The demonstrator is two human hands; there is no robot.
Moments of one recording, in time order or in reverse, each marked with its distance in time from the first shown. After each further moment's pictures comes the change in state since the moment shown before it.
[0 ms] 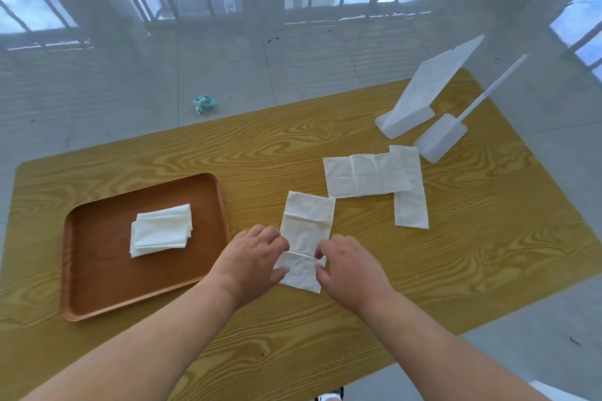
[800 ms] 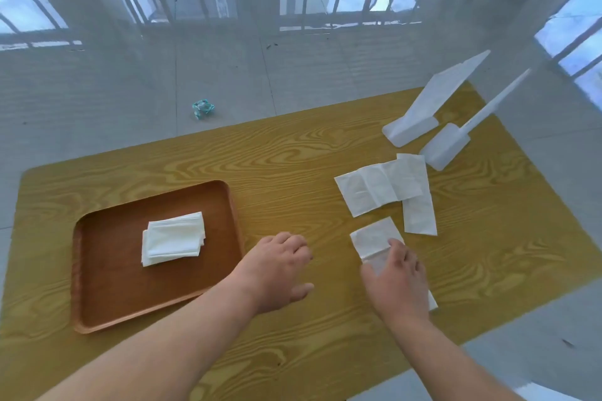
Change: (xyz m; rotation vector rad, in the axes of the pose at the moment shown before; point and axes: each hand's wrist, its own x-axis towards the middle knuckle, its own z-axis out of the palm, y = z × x) left_hand 0.008 0.003 -0.017 0.041 -0.184 0.119; right_hand -0.024 0.007 -0.002 0.062 0.210 0.689
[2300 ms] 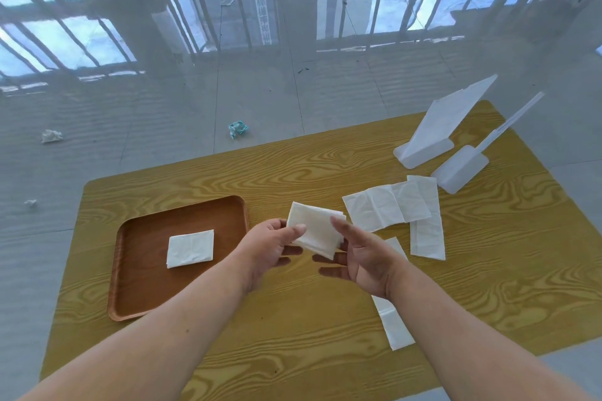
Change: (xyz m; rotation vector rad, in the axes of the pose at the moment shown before) left_hand 0.006 0.006 -0.068 -1.618 0.254 -0.748; right_hand 0.043 -0.070 -0.060 1.172 -0.956 0.020
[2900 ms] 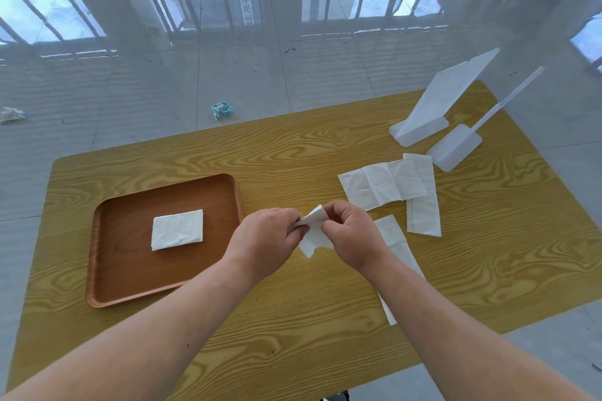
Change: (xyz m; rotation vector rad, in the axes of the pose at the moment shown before) left_hand 0.003 -0.034 -0.005 1.005 0.183 0.696; right_hand 0.010 0.028 0.017 -0.619 0.319 -0.423
